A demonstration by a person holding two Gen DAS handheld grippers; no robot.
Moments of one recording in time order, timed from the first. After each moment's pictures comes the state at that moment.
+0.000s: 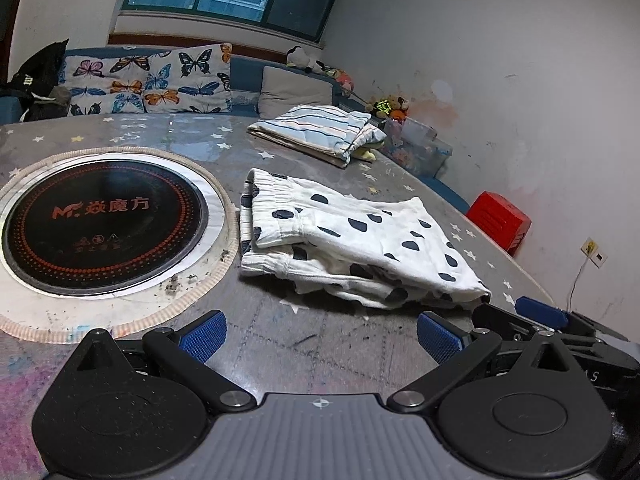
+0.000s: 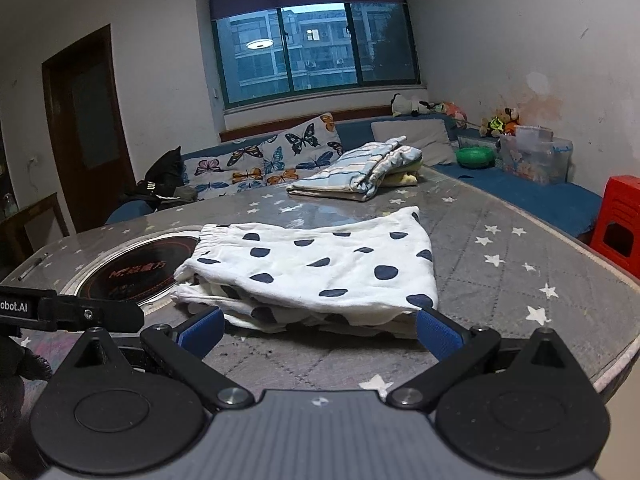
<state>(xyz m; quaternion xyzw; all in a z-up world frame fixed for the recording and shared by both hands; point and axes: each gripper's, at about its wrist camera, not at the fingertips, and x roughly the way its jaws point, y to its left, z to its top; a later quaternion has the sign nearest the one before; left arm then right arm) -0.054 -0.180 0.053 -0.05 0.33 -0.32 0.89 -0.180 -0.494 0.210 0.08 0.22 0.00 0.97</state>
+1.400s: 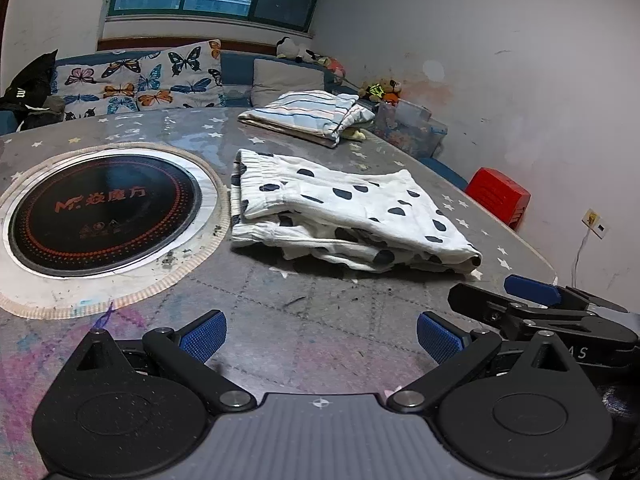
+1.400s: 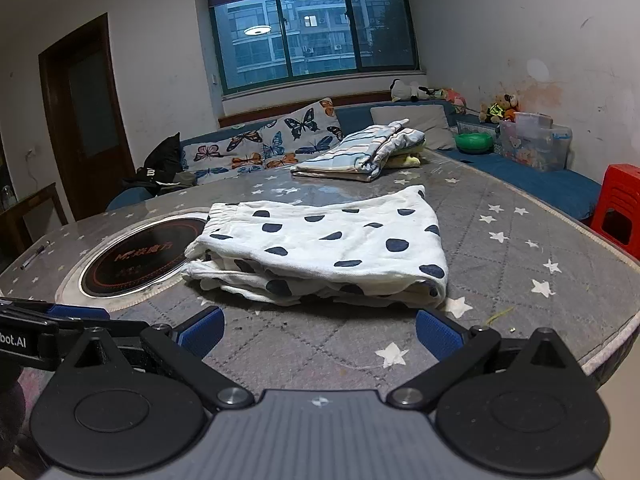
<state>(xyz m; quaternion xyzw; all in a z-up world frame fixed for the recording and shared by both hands) -0.078 -0.183 0.048 -0.02 0.34 -0.33 0.88 -0.190 -0.481 0.205 0.08 0.25 0.00 0.96</state>
